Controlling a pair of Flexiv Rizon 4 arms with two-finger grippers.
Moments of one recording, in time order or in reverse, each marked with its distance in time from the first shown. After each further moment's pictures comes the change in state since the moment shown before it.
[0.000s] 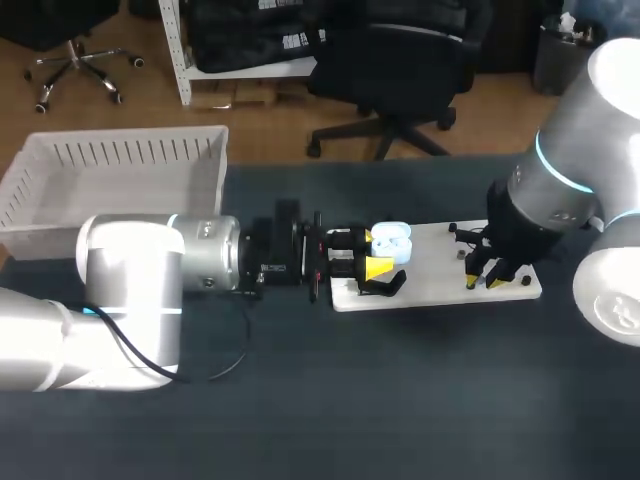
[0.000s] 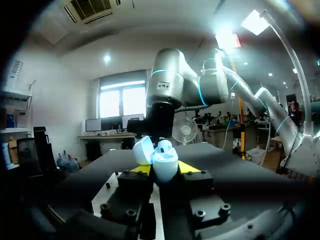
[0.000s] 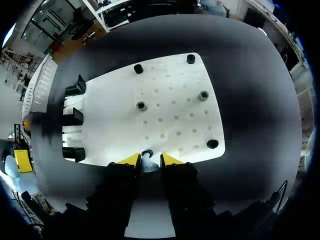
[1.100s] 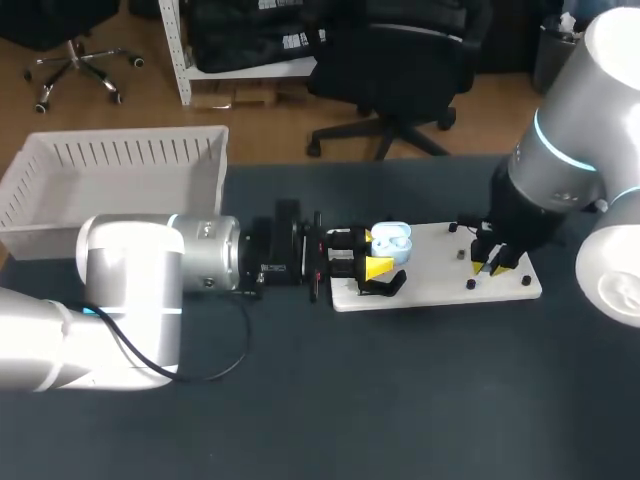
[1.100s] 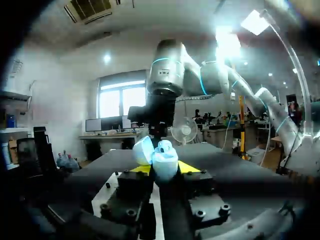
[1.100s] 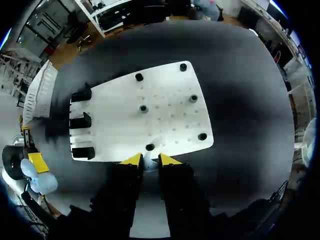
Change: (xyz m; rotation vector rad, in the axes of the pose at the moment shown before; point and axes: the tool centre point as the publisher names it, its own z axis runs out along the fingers) left arm 0.000 0.000 0.000 0.000 0.000 0.000; right arm -0.001 0.006 -0.034 0.036 -0.006 0.046
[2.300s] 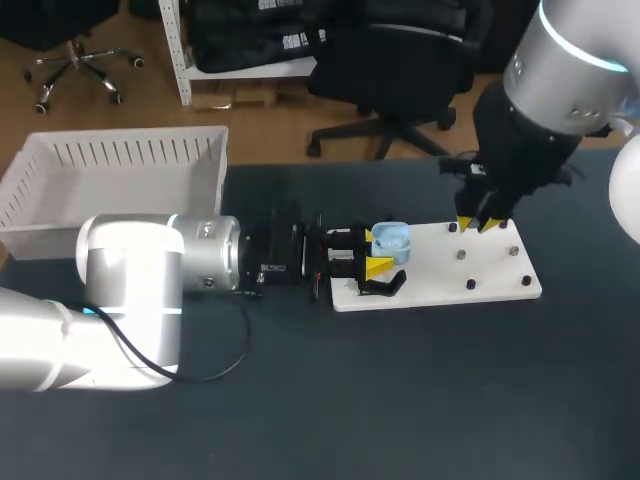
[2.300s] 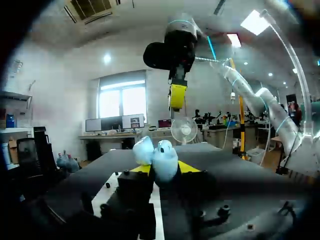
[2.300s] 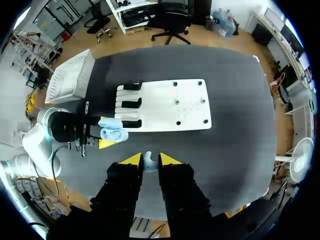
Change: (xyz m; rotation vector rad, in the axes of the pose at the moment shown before) left arm 0.000 0.000 0.000 0.000 0.000 0.000; right arm 0.035 0.066 -0.132 -0.029 0.011 -0.161
